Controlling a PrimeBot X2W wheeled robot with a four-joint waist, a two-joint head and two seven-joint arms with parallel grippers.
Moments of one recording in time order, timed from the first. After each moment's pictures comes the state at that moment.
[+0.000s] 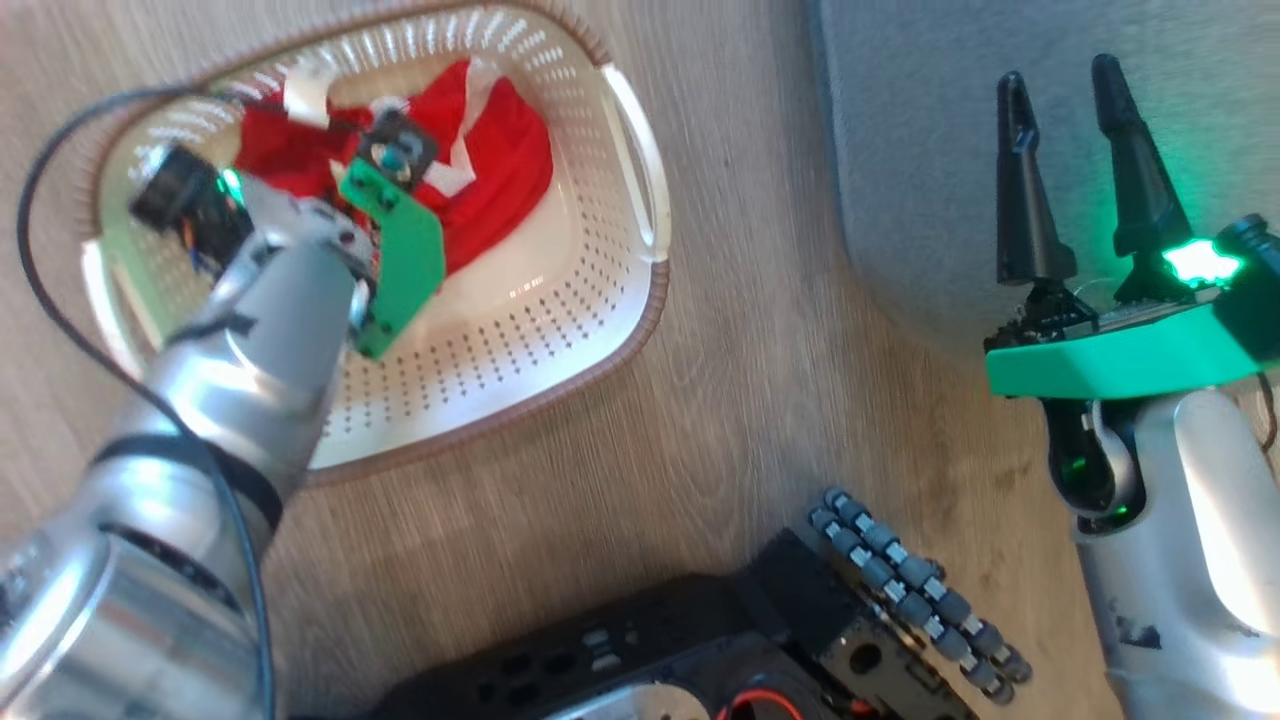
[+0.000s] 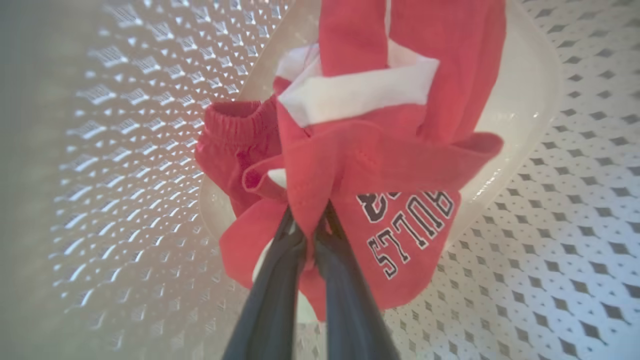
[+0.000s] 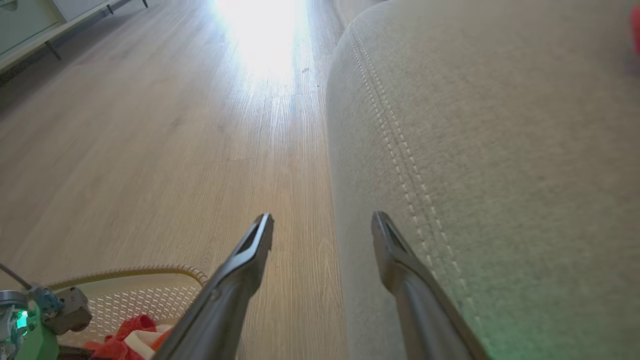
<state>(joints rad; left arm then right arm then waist) -1.14 0.09 -0.92 1.30 -0.24 0.08 0.18 -0.39 -0.13 0.10 0.02 0.36 0.12 -0.26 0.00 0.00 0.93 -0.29</state>
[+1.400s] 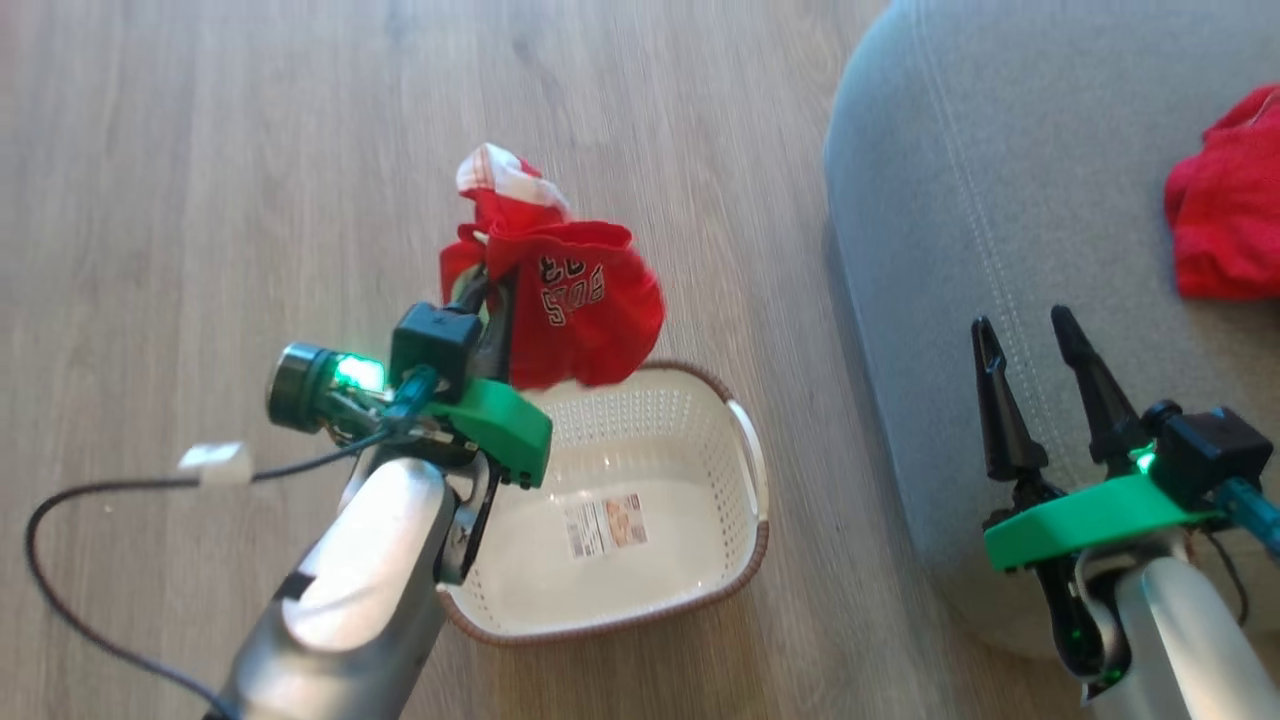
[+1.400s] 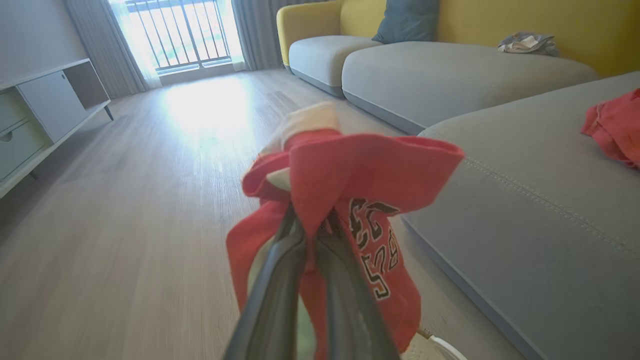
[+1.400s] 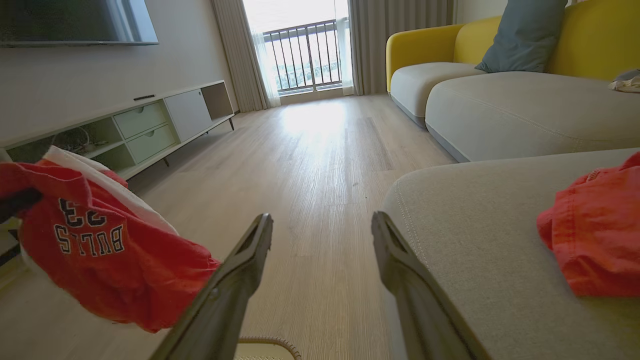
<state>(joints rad) -0.52 0.10 -0.52 0.47 -0.26 0.23 -0.25 -0.15 -0.17 0.09 0.16 0.34 0.12 -0.26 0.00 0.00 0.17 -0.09</state>
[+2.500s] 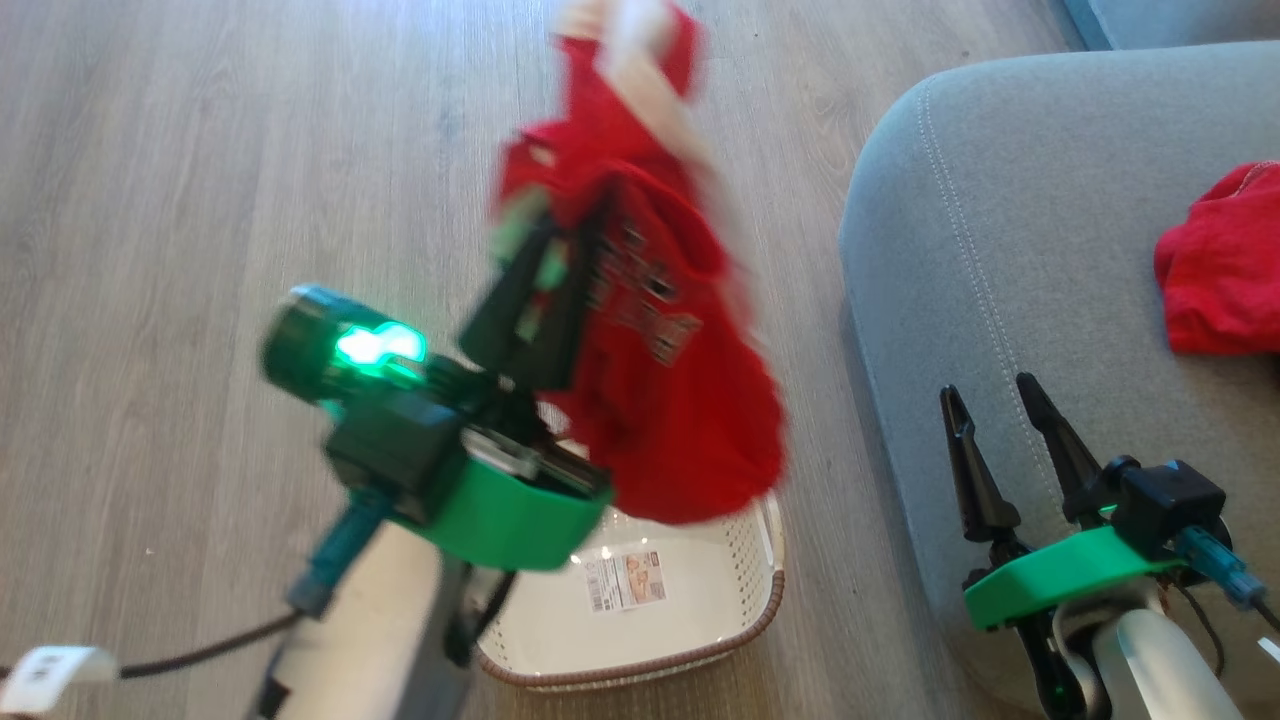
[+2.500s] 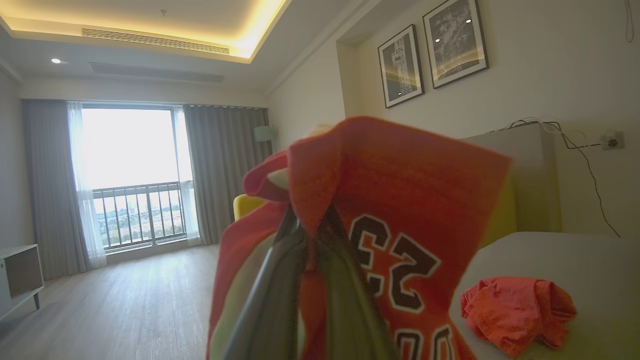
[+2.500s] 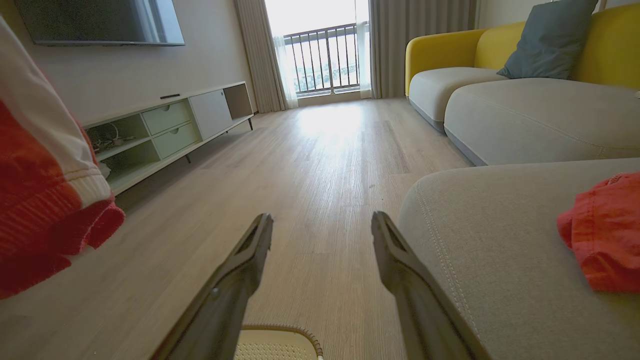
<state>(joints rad) -0.33 0.05 -0.40 -0.20 -0.13 0.02 -0.26 -0.07 -0.16 0.13 0.18 0.32 0.12 -0.26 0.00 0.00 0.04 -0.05</state>
